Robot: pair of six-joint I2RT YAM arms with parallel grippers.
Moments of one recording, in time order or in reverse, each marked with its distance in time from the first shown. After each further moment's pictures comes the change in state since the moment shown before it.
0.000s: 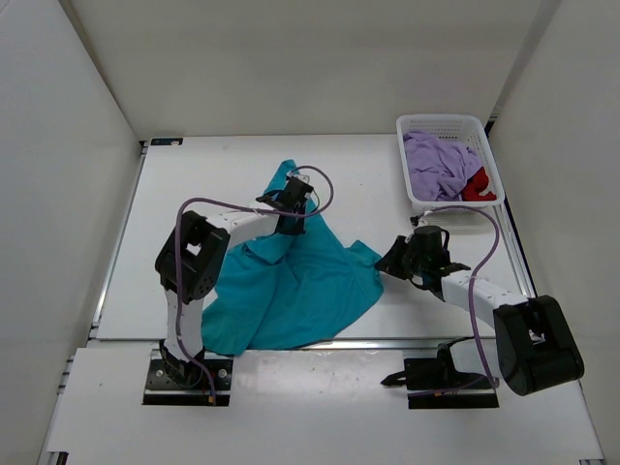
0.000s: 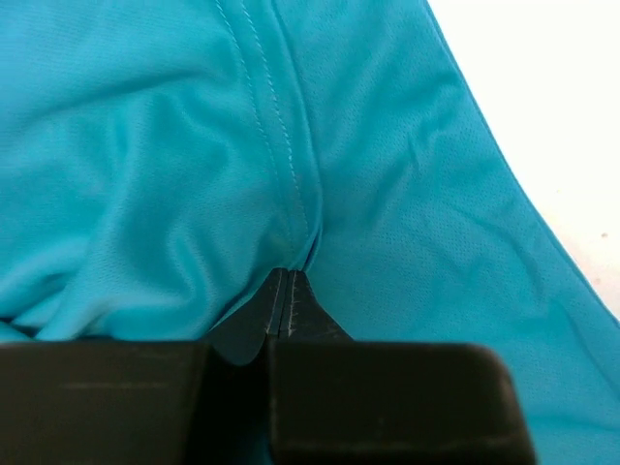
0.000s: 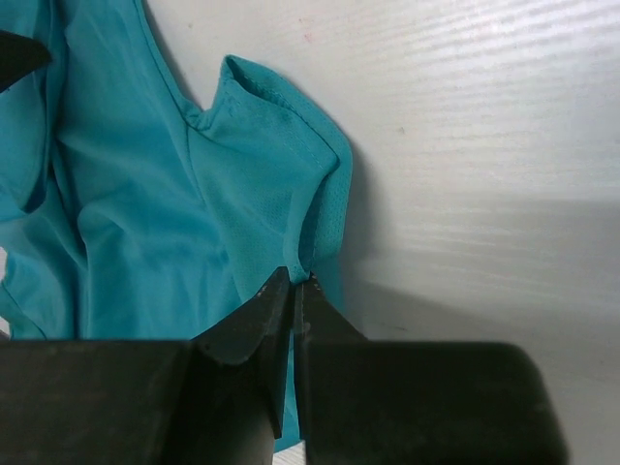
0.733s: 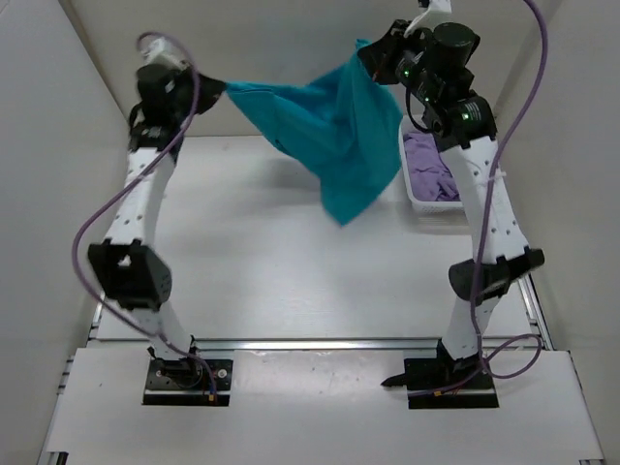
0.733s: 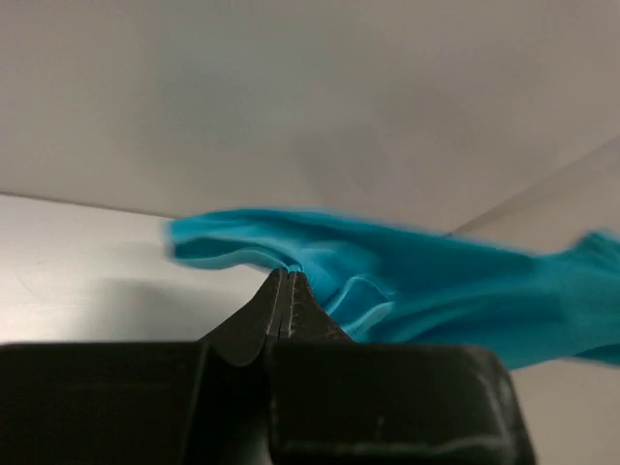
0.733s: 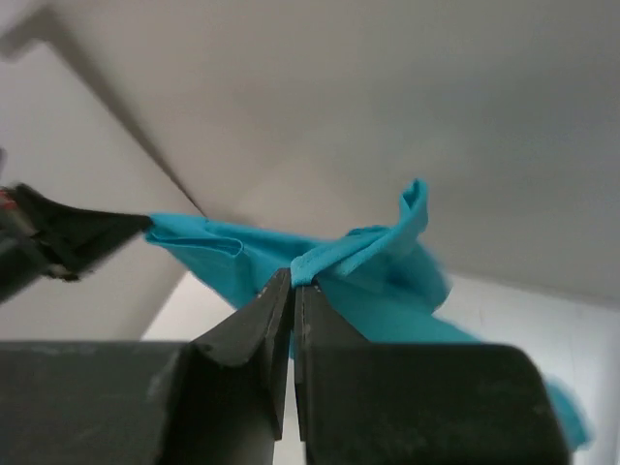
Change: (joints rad) left arm 0.519 -0.117 0.672 0.057 0.495 -0.252; right arm 0.058 0.623 1.933 -0.582 0.097 -0.243
